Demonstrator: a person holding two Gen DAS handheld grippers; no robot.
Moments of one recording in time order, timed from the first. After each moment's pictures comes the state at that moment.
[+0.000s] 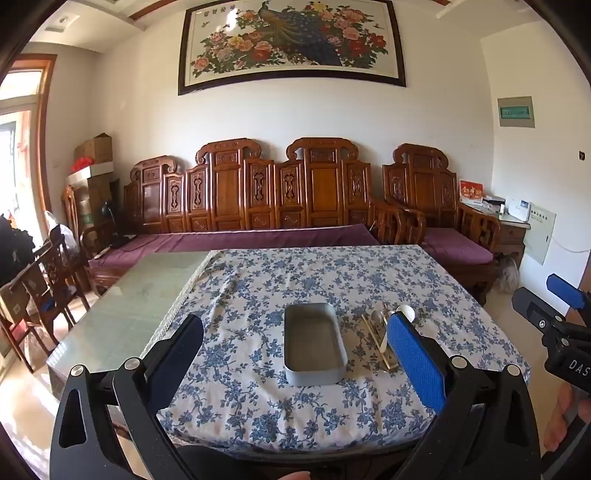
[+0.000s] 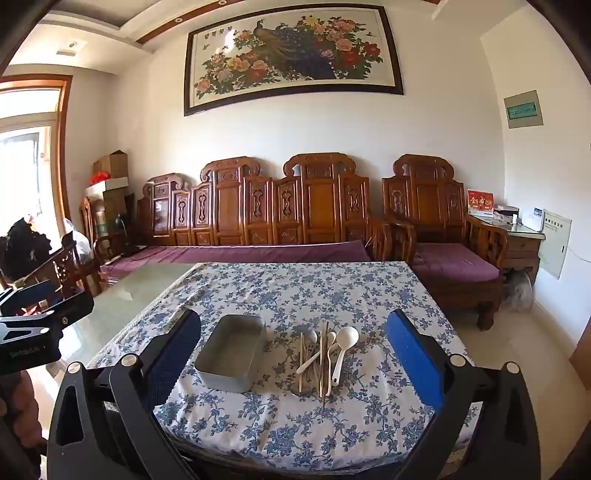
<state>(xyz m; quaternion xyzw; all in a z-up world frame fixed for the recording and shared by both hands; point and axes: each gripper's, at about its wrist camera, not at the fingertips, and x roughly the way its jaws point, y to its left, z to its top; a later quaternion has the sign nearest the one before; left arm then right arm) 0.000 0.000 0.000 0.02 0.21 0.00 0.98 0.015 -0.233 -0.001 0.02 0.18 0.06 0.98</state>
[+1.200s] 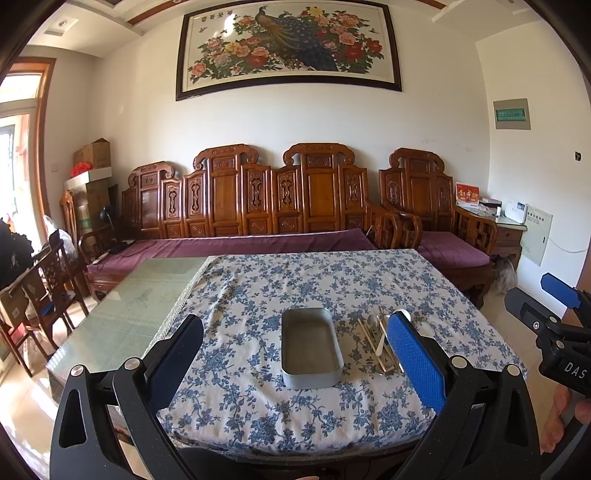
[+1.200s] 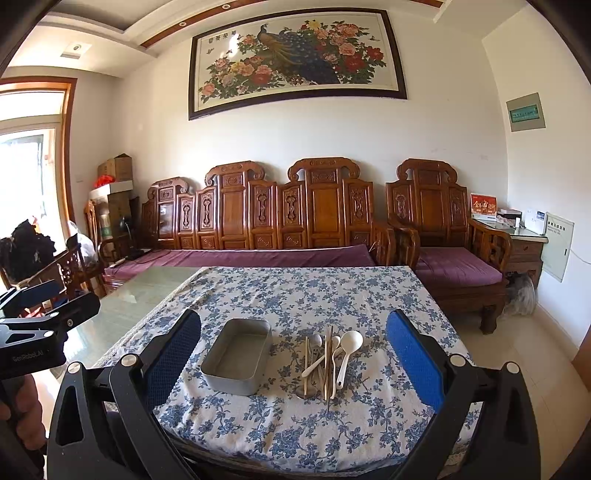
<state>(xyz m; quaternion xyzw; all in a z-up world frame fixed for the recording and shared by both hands) -0.004 -0.005 0.011 0.02 0.20 -0.01 0.98 0.006 -0.226 0.017 0.02 0.17 0.07 0.98</state>
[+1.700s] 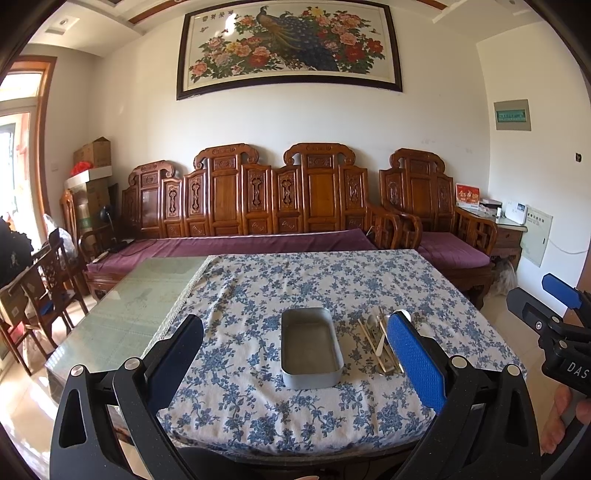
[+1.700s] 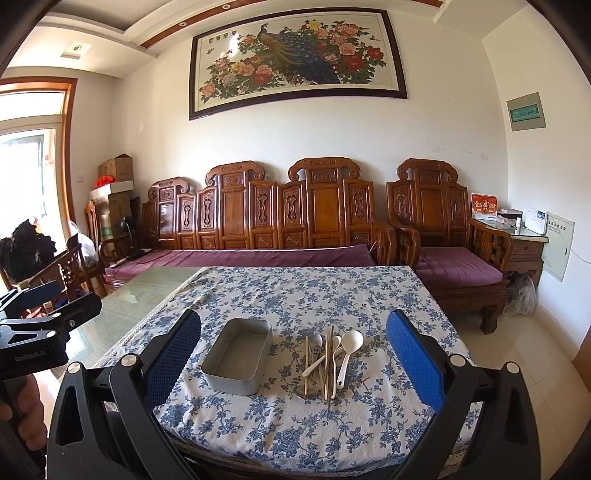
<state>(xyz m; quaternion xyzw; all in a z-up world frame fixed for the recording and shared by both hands) -0.005 -0.004 0.013 0.02 0.20 -0.01 0.98 0.006 -0.225 0.018 0.02 0.17 0.07 0.98</state>
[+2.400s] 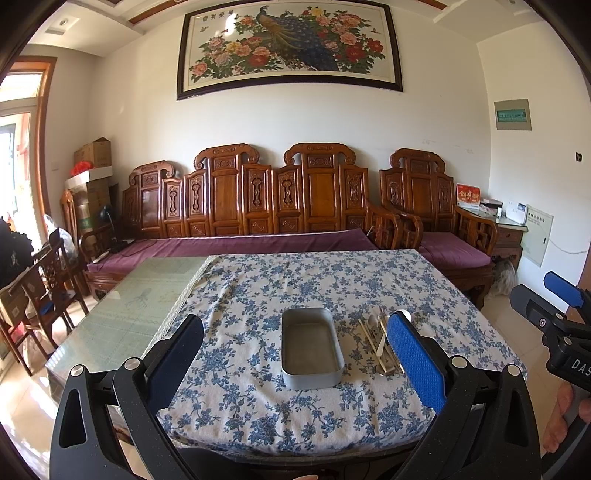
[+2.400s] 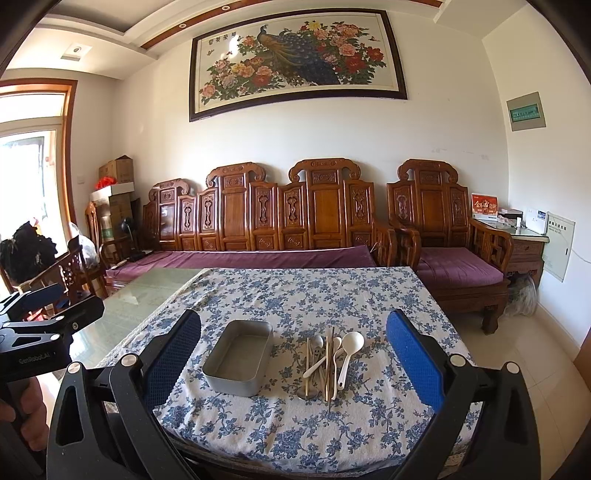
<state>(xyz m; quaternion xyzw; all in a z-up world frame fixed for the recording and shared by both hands) -0.006 -0.003 0.012 0.02 0.20 -0.01 0.98 0.005 -0.224 0.018 0.02 0.17 0.07 0.98</state>
